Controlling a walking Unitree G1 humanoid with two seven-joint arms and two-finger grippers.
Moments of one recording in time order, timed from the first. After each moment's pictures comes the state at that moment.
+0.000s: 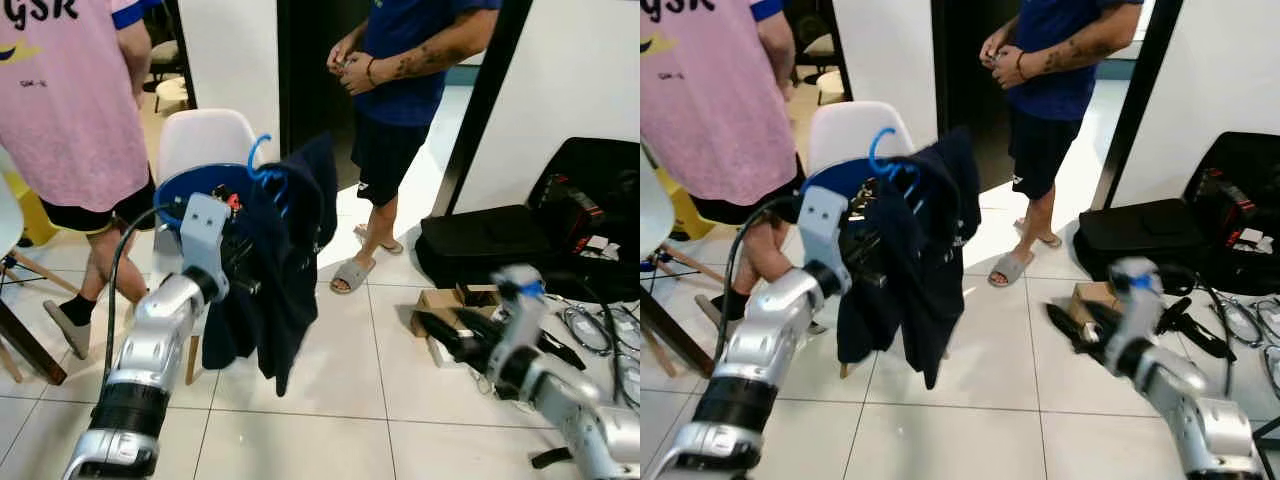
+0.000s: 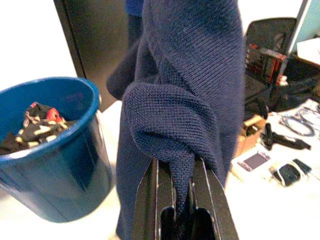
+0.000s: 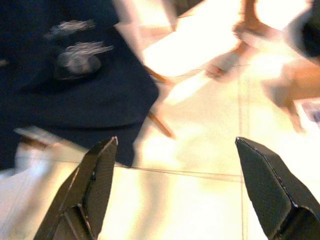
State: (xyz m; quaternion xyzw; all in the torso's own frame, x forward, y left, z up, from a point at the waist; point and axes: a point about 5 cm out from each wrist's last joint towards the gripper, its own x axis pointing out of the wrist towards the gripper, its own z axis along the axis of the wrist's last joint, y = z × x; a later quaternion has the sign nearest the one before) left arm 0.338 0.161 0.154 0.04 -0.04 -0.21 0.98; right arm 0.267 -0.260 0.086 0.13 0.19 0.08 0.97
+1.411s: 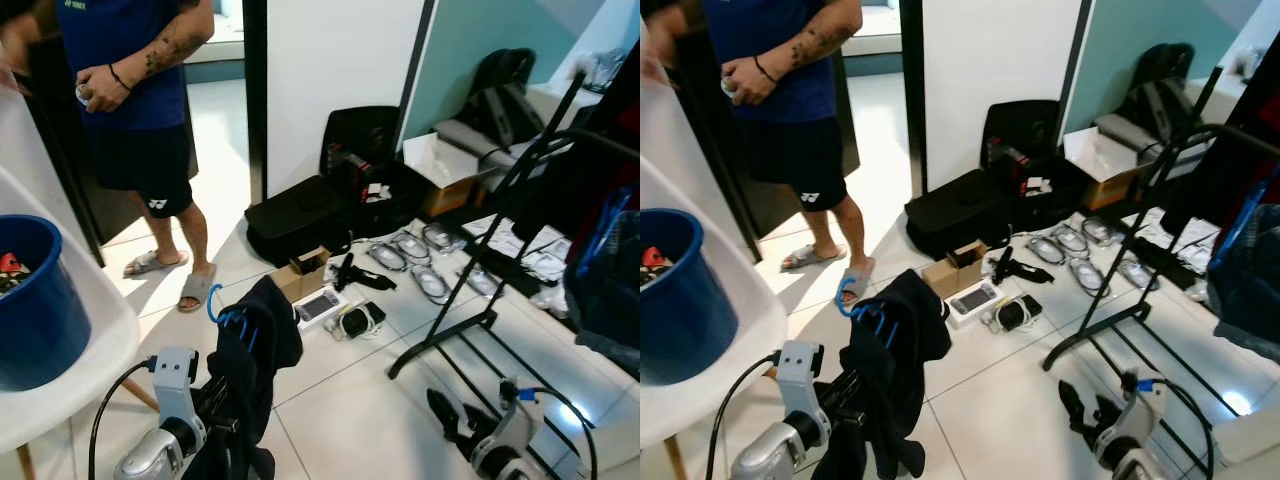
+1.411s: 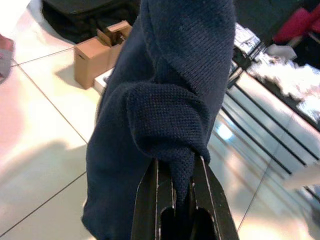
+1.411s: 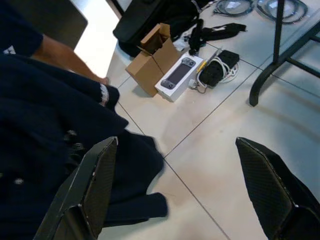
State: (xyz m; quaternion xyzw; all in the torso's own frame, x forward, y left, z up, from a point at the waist) left arm 0.240 0.190 0.004 -0.10 0.14 -0.13 0.98; right arm 0.221 -0.240 -0.009 0.23 0.20 0.01 0.95
